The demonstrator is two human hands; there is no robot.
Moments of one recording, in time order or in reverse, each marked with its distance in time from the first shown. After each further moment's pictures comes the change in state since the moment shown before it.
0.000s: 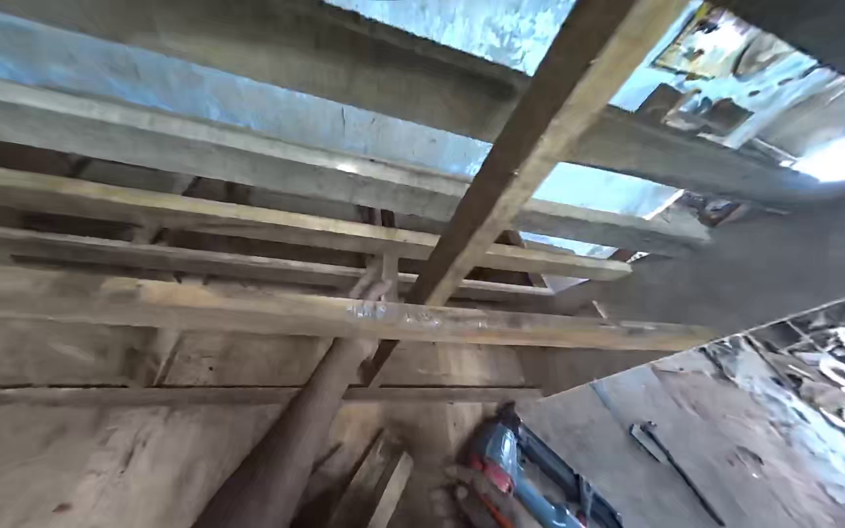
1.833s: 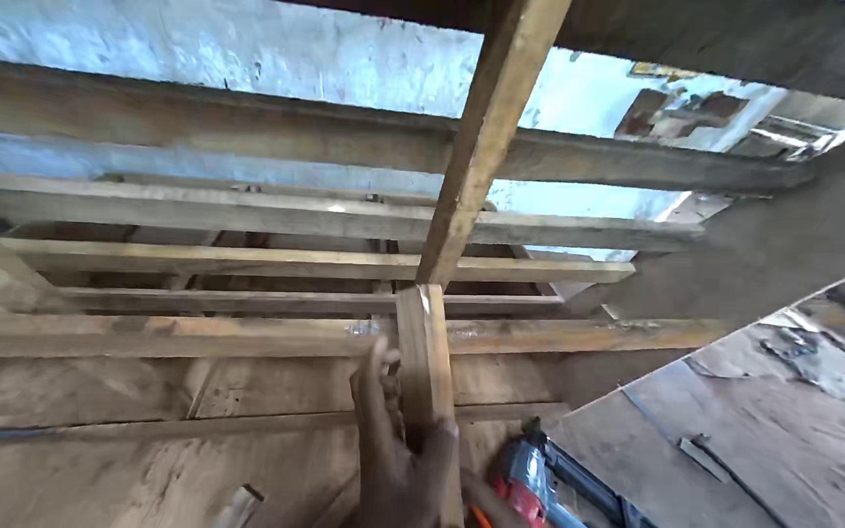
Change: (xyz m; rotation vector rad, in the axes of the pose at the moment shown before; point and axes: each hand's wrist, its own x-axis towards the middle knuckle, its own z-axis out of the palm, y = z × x) left_hand -0.154 0.043 0.063 0.346 0.093 0.609; right_hand -0.024 -0.053 0.031 -0.139 -0.296 -0.627
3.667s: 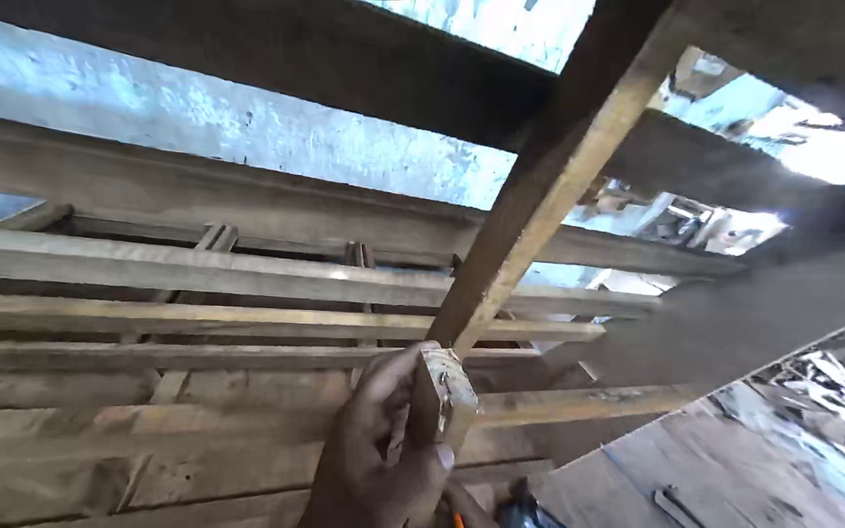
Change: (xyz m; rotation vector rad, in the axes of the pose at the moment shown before) left_hand 0.111 0.022 -0.038 -0.431 -0.418 -0.002; right_hand 0.086 0.012 0.015 -0.131 0.191 -0.009
